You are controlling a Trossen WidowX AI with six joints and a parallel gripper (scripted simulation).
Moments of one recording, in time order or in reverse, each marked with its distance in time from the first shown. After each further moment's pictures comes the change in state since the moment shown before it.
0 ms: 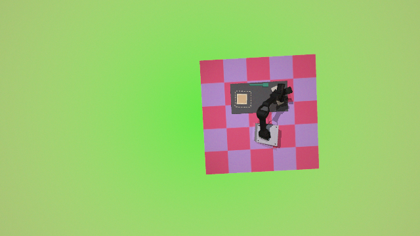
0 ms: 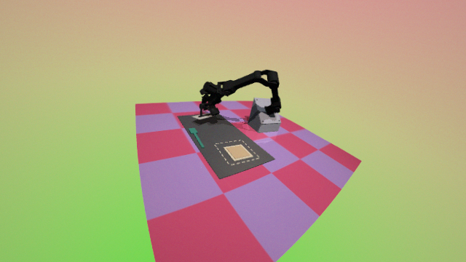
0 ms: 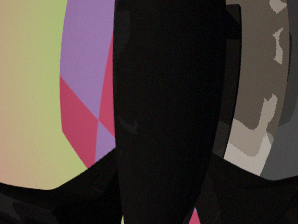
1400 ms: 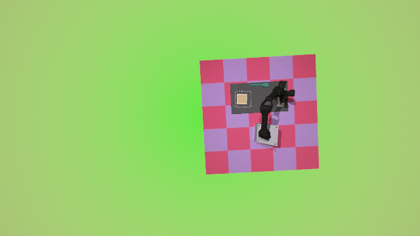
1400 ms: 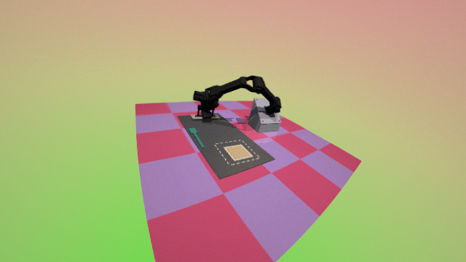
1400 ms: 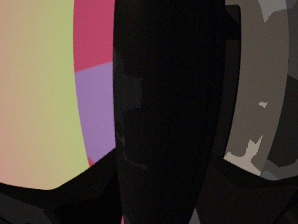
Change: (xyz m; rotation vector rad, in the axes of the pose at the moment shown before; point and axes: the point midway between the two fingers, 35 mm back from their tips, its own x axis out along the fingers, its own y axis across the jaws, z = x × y) arm 0.057 0.014 0.037 0.309 -0.372 0.123
